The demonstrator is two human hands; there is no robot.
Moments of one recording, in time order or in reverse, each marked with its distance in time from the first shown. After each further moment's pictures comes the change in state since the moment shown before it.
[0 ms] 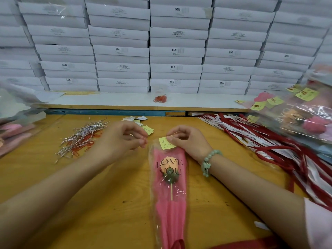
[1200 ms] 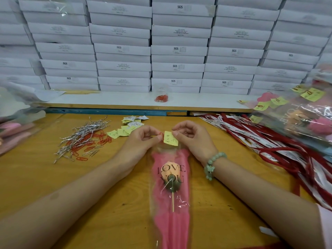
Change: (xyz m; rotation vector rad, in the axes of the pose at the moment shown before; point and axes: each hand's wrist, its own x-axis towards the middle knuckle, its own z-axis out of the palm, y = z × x) left_hand 0.021 -0.024 0.051 -0.440 -0.013 -0.017; right_hand -0.001 -0.002 0.000 0.076 0.122 -0.058
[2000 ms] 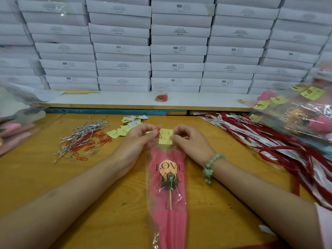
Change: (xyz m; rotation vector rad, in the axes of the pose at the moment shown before) left_hand 0.004 -0.002 -0.005 -0.152 0.000 -0.044; right_hand -0.004 -0.006 0.006 -0.226 -0.075 0.005
